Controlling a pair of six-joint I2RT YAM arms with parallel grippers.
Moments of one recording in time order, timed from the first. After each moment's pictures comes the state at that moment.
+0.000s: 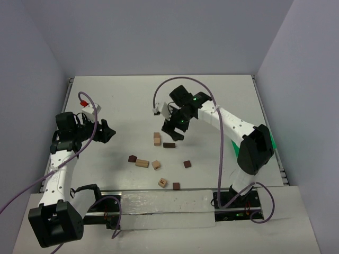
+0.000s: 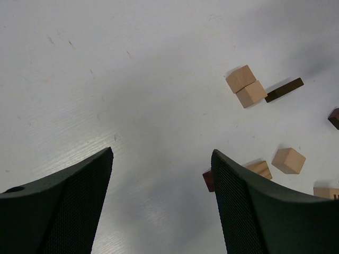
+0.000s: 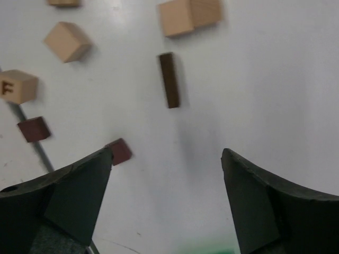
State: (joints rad) left arm 0.16 0.96 0.71 -0.38 0.69 0.24; right arm 0.65 1.73 1.53 -0.97 -0.30 -0.57
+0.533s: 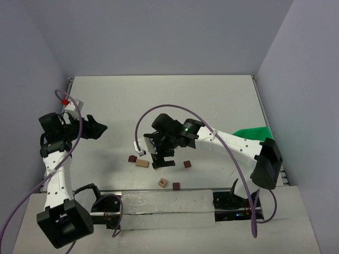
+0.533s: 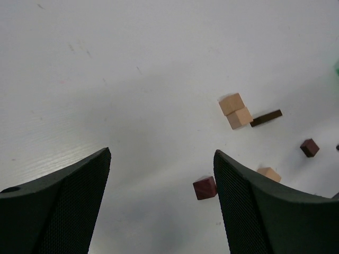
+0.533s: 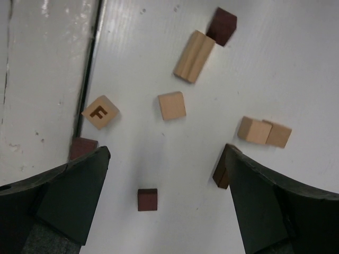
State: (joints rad) left arm 0.30 0.94 0.74 -0.39 0.81 0.14; right arm 1.02 1.54 1.34 -0.81 -0.37 -0.71
